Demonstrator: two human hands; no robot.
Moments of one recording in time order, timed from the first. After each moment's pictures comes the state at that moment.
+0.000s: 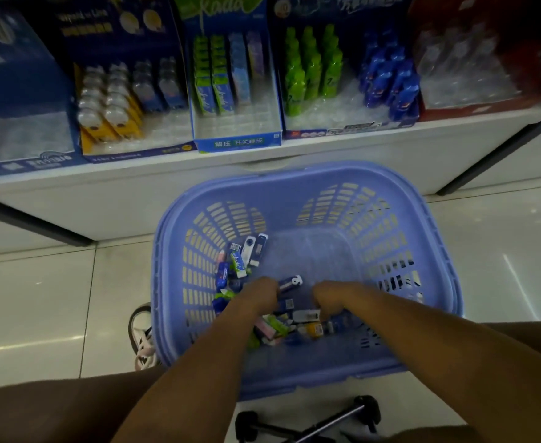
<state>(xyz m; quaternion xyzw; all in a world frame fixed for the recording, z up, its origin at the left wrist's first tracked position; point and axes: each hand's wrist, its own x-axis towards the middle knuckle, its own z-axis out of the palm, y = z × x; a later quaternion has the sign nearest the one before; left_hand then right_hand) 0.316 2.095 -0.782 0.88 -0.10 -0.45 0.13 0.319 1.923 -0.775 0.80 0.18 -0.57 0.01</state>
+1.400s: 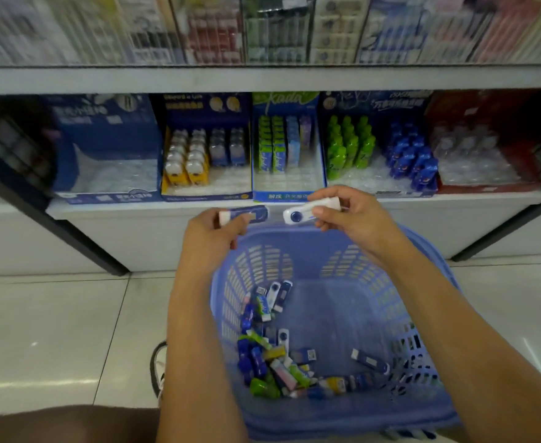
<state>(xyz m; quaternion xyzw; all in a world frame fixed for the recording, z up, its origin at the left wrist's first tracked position) 0.367 2.199 -0.570 0.78 0.14 0.03 0.61 0.401 1.972 -0.554 0.74 0.05 -0.10 -0.66</state>
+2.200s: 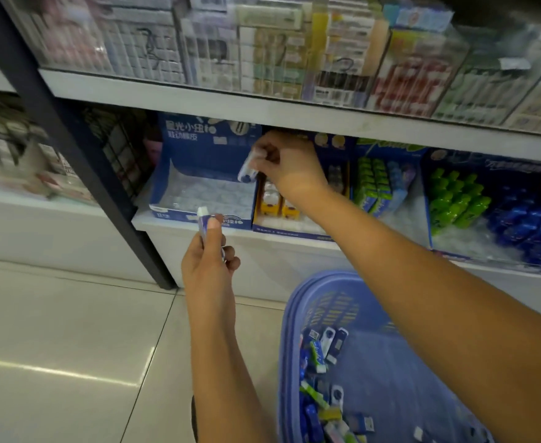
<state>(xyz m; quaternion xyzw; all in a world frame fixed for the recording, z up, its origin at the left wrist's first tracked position) 0.361 2.299 -0.566 0.52 0.31 0.20 0.78 0.518 2.225 -0.513 0.89 0.26 0.07 -0.36</state>
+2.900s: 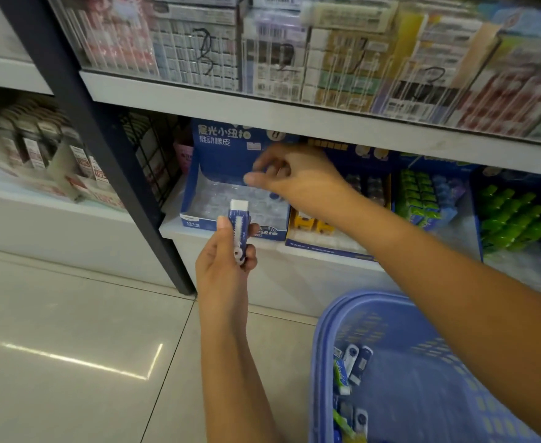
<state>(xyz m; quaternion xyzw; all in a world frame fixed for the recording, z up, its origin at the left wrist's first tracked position) 0.383 2.336 -0.572 0.48 0.26 0.18 0.82 0.501 2.256 -0.490 0.89 0.28 -0.07 -0.35</state>
